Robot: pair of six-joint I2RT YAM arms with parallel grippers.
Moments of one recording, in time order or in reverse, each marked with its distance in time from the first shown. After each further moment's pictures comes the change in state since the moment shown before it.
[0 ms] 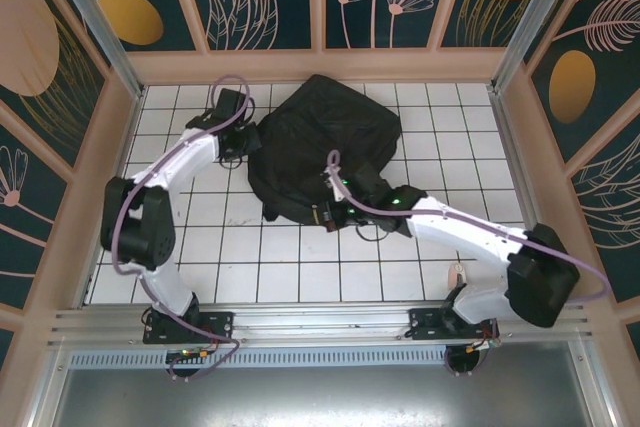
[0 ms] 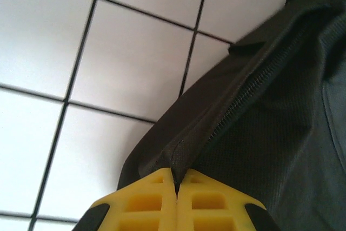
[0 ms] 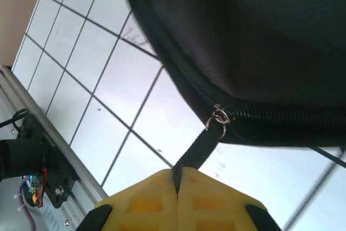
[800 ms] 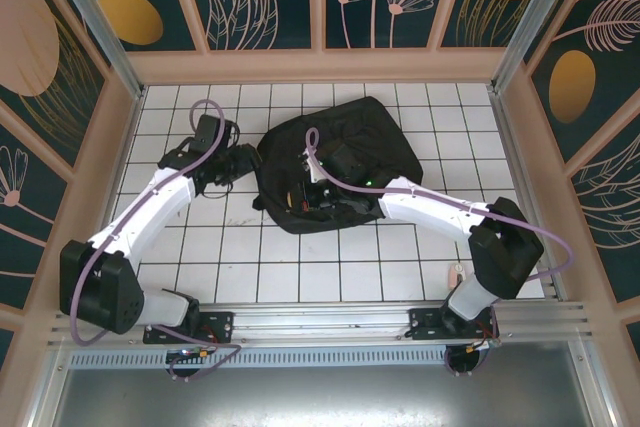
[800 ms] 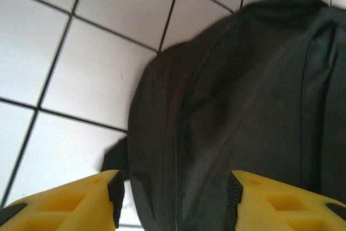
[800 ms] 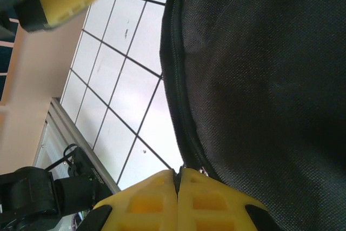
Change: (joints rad) left arm -0.045 -0.441 -0.357 -0.002 0.108 -0.171; right arm -0.027 0.190 0.163 0.108 -0.091 0.135
